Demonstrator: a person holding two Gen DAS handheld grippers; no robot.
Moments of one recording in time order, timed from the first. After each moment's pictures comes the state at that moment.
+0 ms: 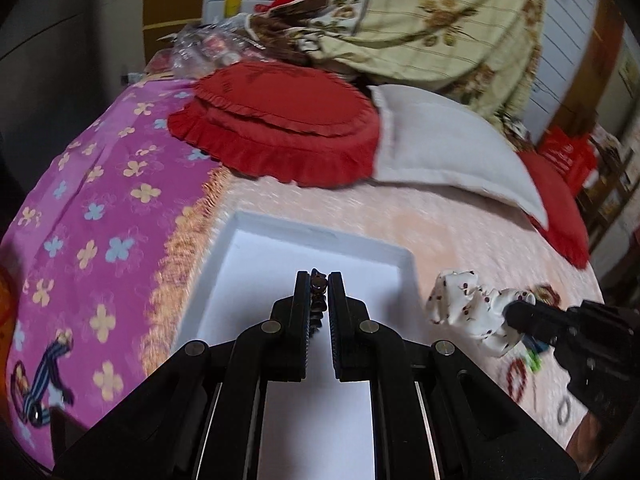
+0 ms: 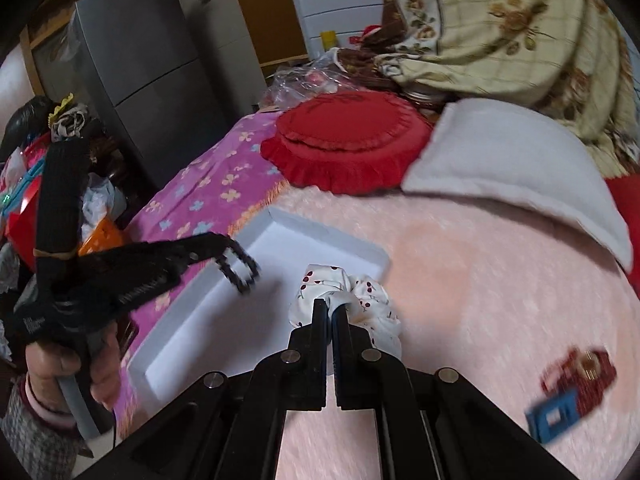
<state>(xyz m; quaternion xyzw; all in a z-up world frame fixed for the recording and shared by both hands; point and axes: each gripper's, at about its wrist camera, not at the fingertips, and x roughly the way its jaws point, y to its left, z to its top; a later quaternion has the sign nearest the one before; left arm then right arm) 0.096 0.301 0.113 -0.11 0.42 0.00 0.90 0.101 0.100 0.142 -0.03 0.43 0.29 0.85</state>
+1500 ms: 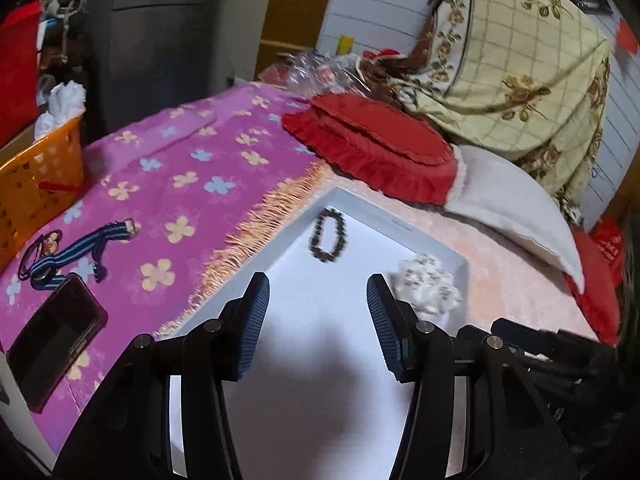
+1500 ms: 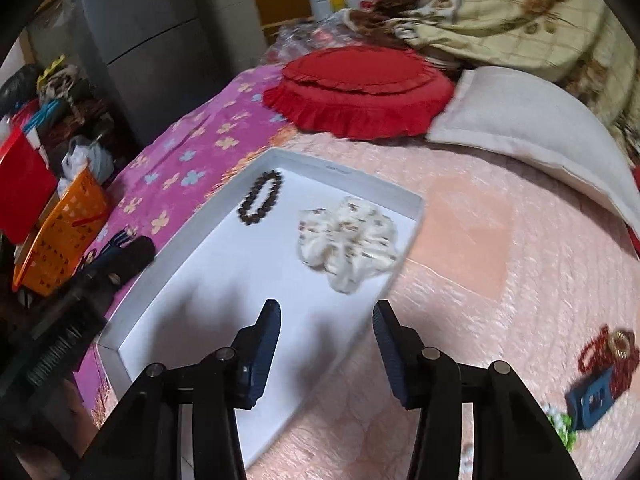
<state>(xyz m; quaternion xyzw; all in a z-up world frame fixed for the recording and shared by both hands) -0.020 0.308 0.083 -0.19 0.32 0.17 0.91 0.088 0.146 0.085 -0.08 0.48 0.29 0.83</state>
